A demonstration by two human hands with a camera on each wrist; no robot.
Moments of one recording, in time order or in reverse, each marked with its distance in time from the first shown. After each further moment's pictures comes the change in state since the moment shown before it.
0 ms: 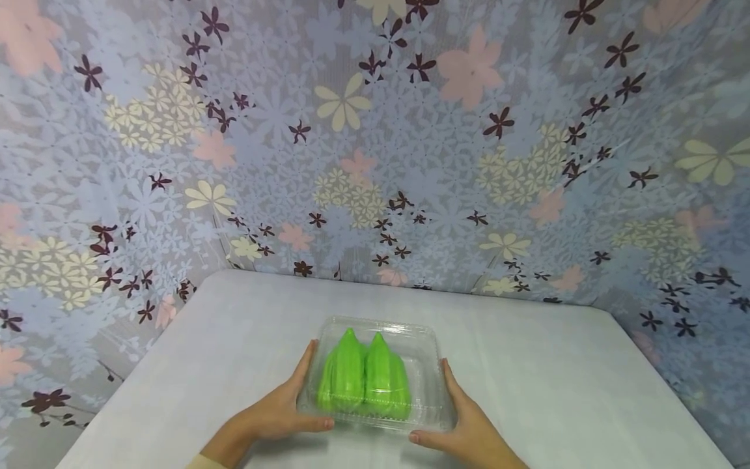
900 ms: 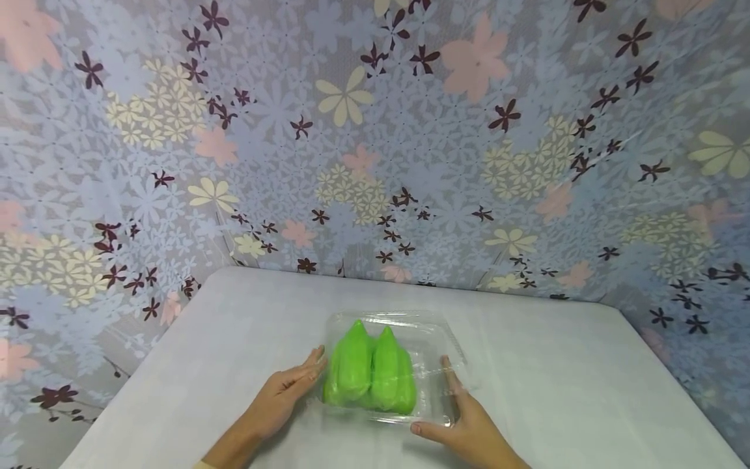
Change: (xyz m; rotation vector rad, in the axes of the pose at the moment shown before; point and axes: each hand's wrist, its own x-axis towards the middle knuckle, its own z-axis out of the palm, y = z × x) left_hand -0.006 -0.008 0.003 -0.064 0.164 0.153; right_hand 0.003 0.007 0.007 0.004 0.030 -0.065
